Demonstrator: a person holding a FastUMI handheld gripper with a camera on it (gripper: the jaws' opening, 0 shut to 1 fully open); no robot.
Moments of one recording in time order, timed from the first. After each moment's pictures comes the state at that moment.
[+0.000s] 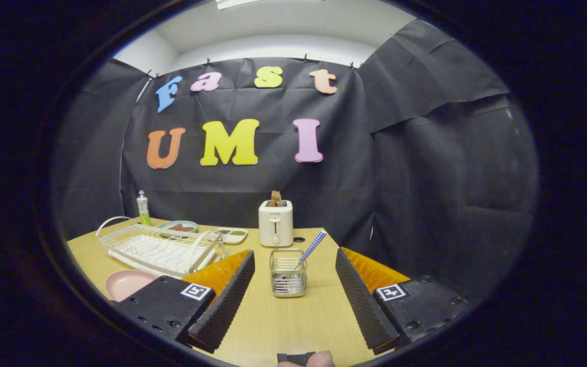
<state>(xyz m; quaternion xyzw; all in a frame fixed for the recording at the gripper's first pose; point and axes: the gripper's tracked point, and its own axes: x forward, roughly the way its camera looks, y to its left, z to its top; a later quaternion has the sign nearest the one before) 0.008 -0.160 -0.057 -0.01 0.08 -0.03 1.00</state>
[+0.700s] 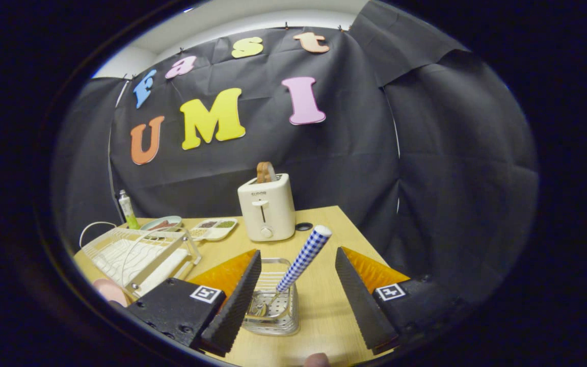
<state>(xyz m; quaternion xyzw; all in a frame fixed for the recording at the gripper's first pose) 0.178 -0.187 -0.123 0.06 0.15 0.02 0.99</state>
